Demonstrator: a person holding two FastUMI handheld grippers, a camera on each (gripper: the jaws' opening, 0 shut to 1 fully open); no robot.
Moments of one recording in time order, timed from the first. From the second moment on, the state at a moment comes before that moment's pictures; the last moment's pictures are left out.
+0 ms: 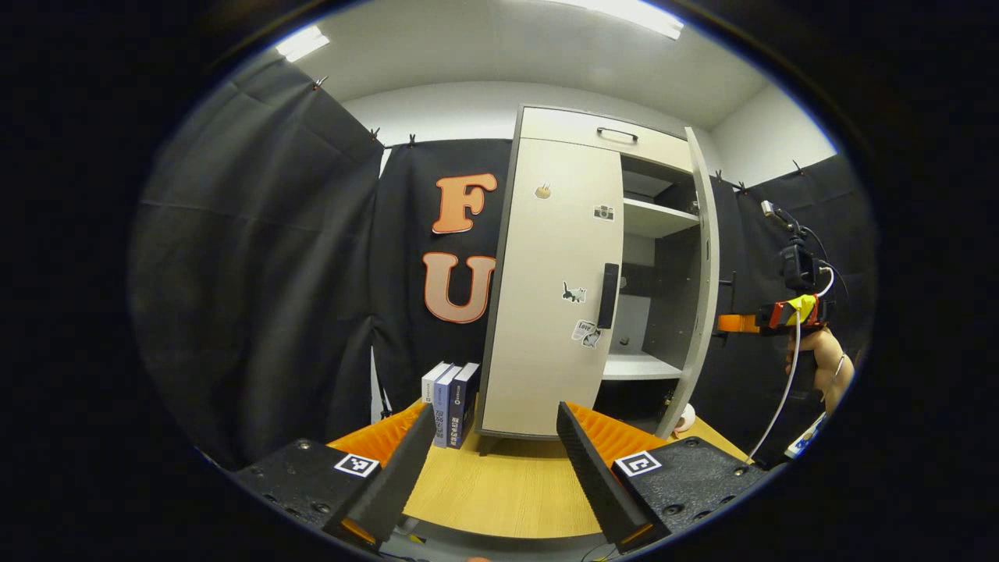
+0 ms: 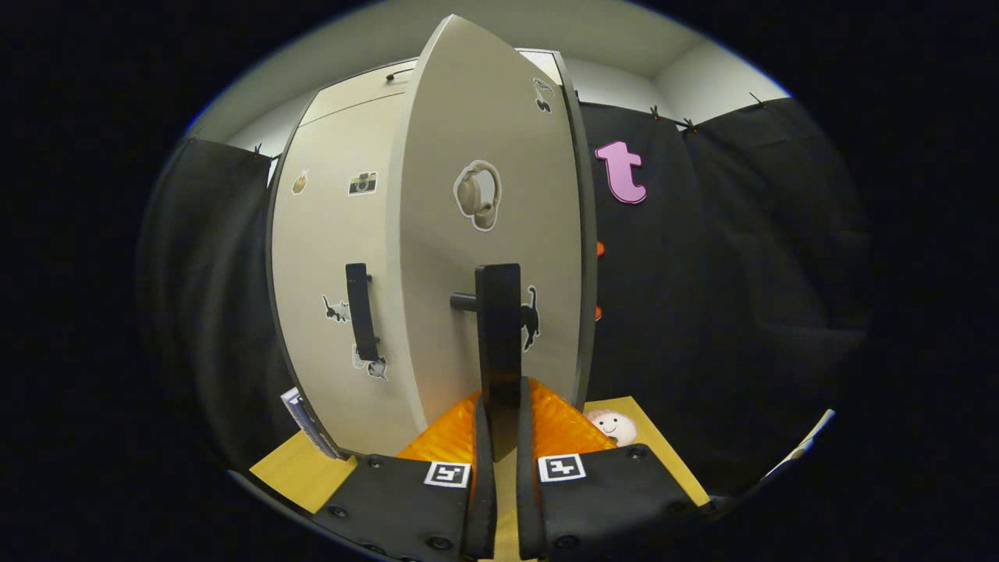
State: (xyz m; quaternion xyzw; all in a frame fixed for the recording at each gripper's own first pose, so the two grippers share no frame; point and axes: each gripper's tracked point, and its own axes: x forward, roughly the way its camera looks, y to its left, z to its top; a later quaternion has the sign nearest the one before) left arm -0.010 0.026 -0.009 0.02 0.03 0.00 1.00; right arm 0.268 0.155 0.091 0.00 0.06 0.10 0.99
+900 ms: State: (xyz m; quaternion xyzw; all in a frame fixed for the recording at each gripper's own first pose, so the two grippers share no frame) left arm 0.019 -0.009 0.016 0.03 0.01 -0.01 1.00; right arm 0.256 0.151 0.085 0.02 0.08 0.11 0.99
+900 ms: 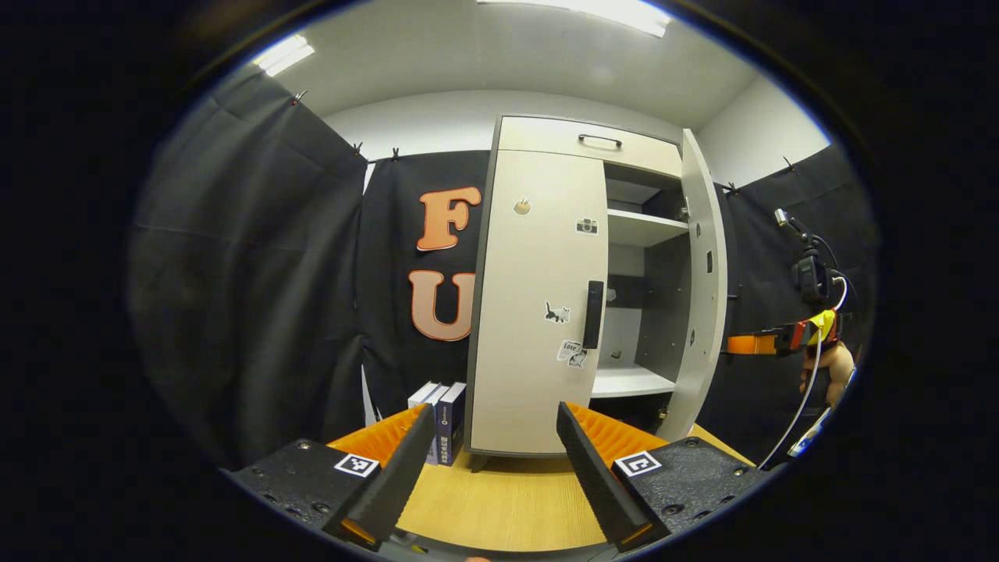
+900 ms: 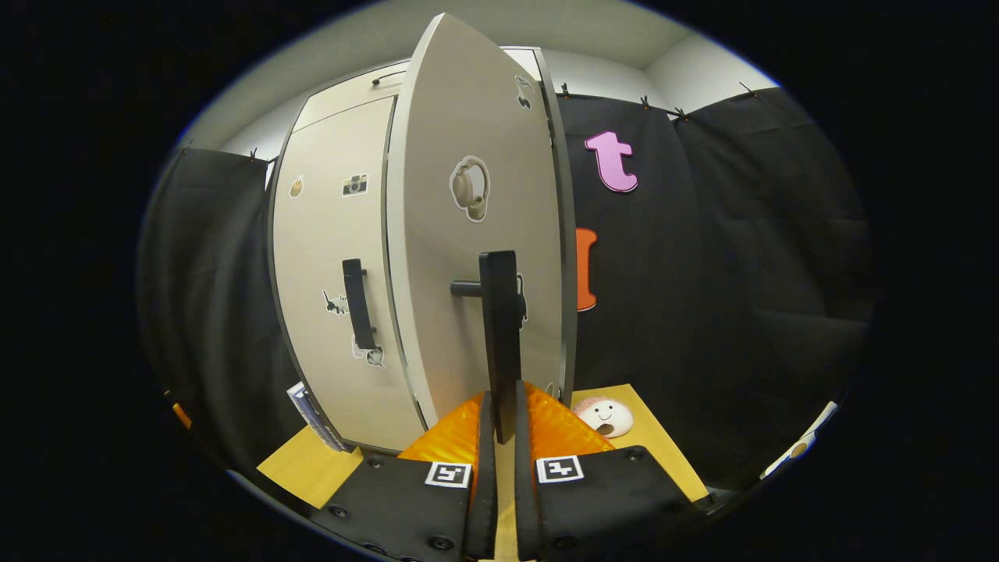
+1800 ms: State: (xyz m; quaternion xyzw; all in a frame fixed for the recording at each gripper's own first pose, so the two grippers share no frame) left arm 0.084 -0.096 0.006 0.02 0.02 -0.03 1.00; right arm 0.253 0.087 0.083 0.05 0.08 0.03 1.00
